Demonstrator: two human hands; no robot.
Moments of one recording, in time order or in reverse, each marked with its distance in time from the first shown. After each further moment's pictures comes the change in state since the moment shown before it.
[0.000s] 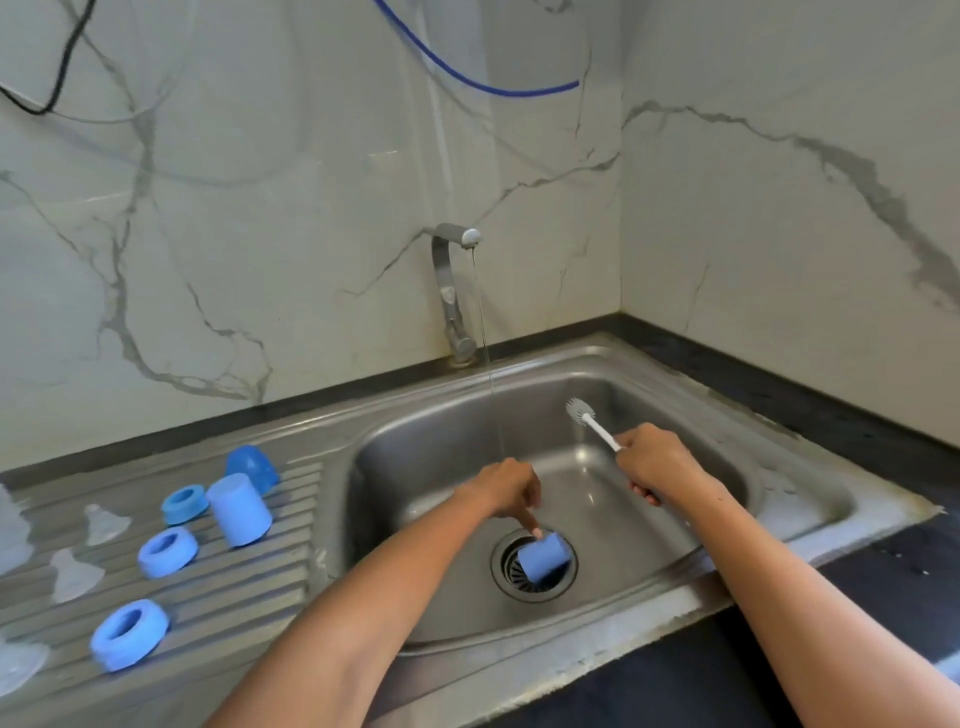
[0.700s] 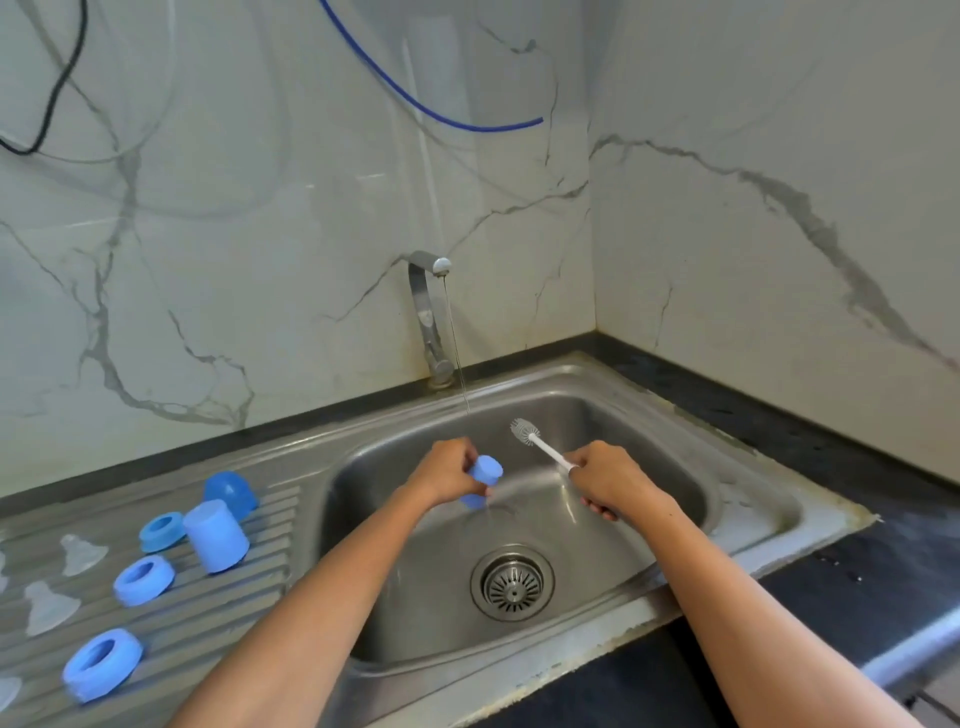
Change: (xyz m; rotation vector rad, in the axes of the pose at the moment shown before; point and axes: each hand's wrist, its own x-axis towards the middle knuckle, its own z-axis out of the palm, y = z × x) left_hand -0.022 -0.023 -0.033 -0.313 0.388 -0.158; right_hand -0.013 -0.007 0.003 -0.007 -0.077 -0.133
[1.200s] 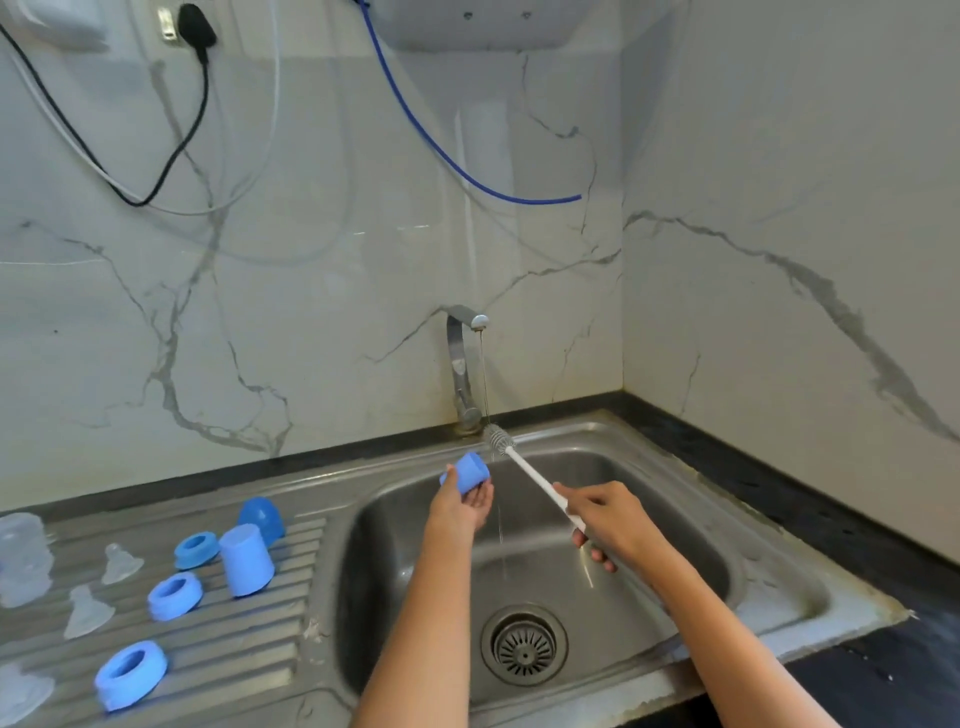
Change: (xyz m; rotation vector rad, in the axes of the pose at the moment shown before) left_hand 0.001 0.032 -0.012 -2.159 0.394 -0.636; right_hand -0.020 -0.016 -0.006 0.407 -0.026 -0.206
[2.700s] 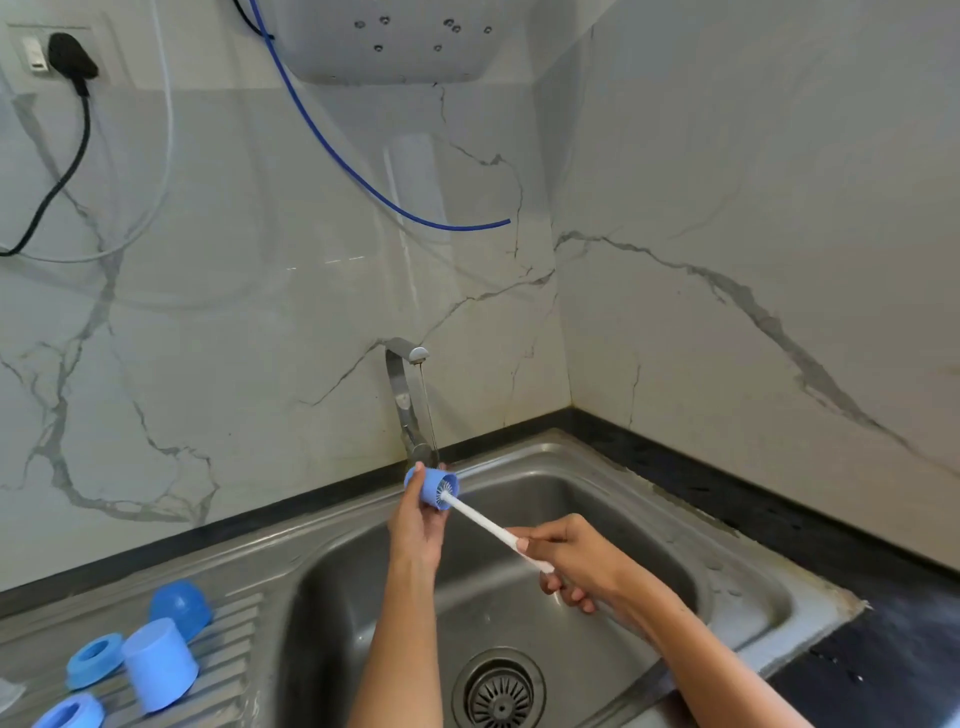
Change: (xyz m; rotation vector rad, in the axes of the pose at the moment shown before) left_hand 0.033 0.001 0.017 0.170 -0.299 0.208; right_hand 0.003 0.008 -0.006 0.077 -0.171 -0.009
